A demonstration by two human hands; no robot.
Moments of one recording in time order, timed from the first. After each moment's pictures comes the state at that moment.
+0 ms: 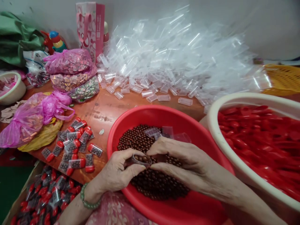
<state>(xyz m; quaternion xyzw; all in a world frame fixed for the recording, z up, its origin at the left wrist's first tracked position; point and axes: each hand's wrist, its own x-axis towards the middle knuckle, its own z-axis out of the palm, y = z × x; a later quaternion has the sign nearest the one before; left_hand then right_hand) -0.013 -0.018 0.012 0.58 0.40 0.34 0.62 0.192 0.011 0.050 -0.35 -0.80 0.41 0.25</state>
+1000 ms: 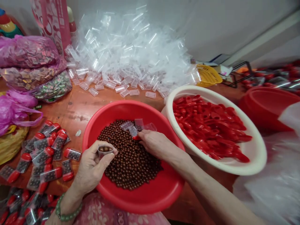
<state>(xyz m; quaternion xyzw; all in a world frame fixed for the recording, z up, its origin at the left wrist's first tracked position) -0.010 -0.006 0.003 0.54 0.43 0.40 0.60 0.230 0.029 -0.011 -0.60 -0.76 0.19 -0.15</state>
